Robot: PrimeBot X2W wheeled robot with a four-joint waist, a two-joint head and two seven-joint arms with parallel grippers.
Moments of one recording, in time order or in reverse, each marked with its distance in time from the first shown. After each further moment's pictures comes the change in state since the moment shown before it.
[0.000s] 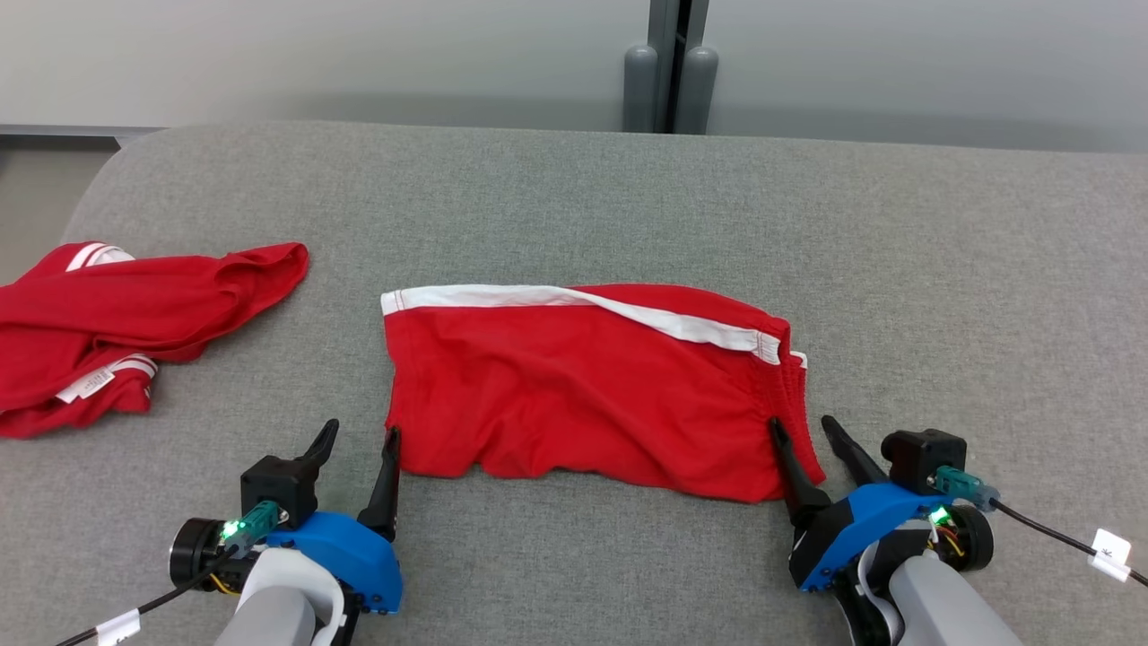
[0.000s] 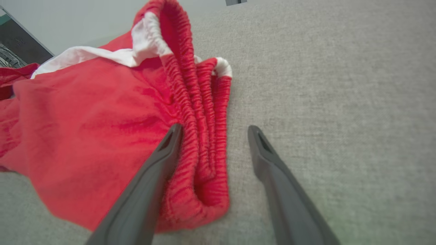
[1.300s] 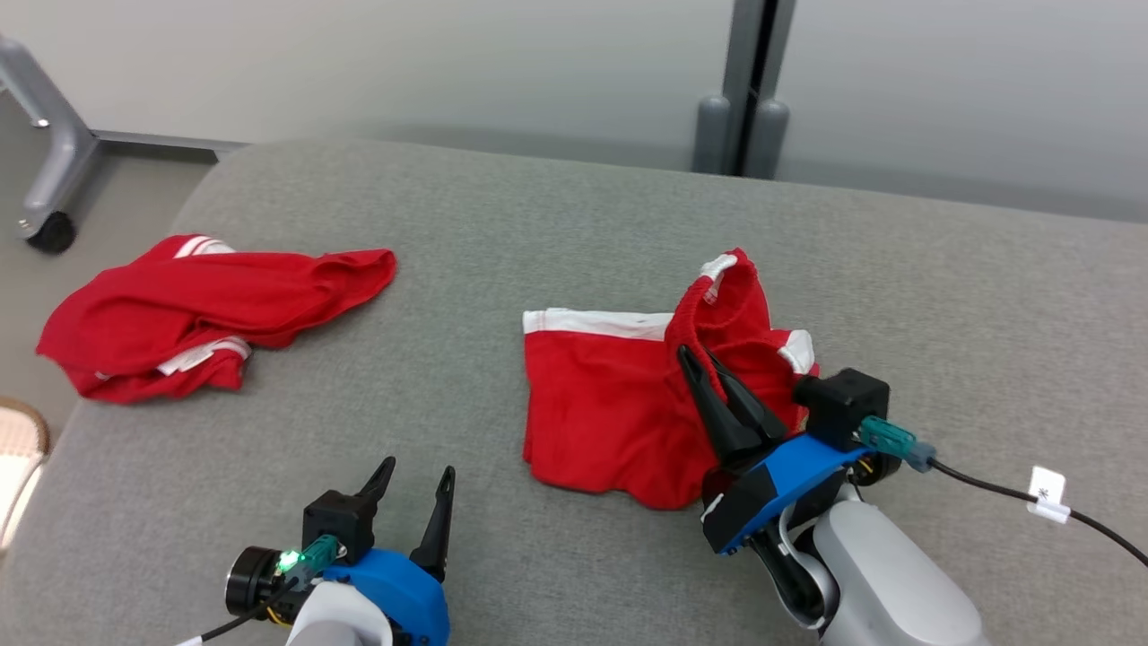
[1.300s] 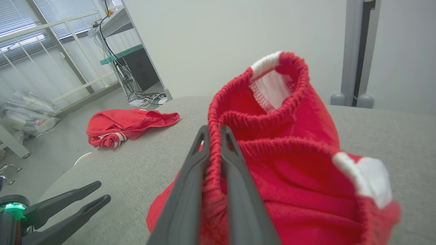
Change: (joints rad) left arm 0.057 -0.097 0.050 0.020 0.132 -0.048 0.000; right arm -0.033 0.000 0.240 -0.289 0.103 0.000 0.001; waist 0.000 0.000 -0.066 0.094
